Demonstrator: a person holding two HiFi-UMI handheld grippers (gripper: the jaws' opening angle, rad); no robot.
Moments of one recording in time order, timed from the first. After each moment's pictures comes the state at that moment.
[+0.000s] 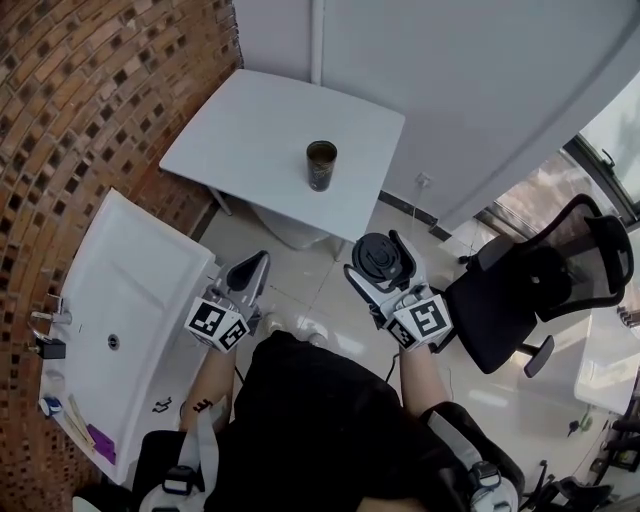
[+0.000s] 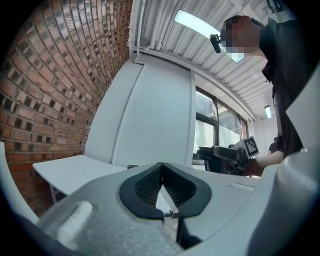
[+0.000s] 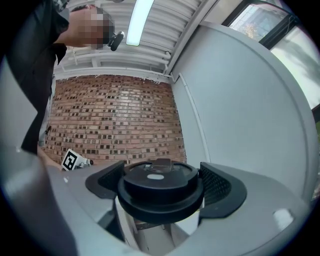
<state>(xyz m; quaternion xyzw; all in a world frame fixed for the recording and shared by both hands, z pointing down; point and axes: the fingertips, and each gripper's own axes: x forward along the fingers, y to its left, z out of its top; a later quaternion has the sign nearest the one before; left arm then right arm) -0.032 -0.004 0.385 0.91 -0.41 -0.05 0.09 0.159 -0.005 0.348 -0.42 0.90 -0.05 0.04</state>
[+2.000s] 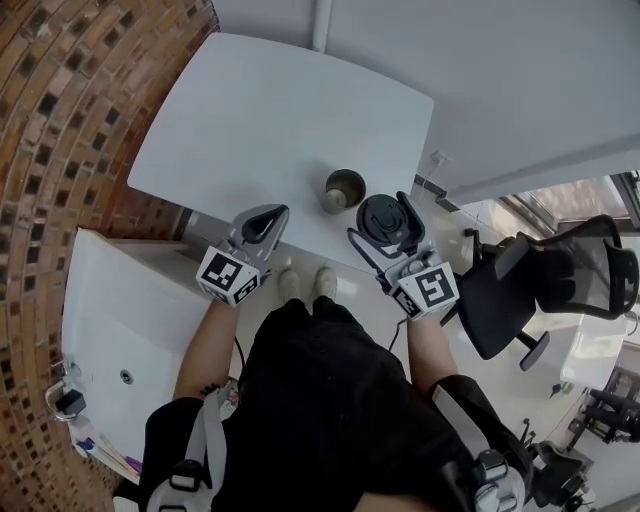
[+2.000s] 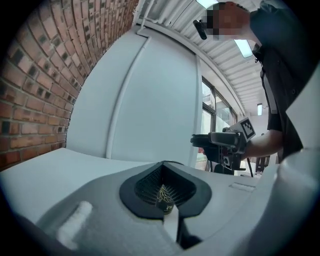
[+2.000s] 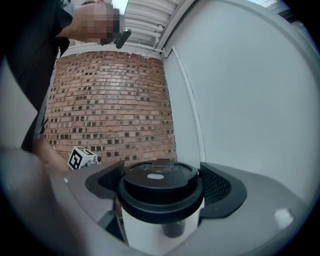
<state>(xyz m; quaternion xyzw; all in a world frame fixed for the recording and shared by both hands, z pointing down) -0.031 -0.262 0.460 0.94 -0.33 0.01 0.12 0.115 -0.246 0.407 -0.44 0.89 -0.07 -0.04</state>
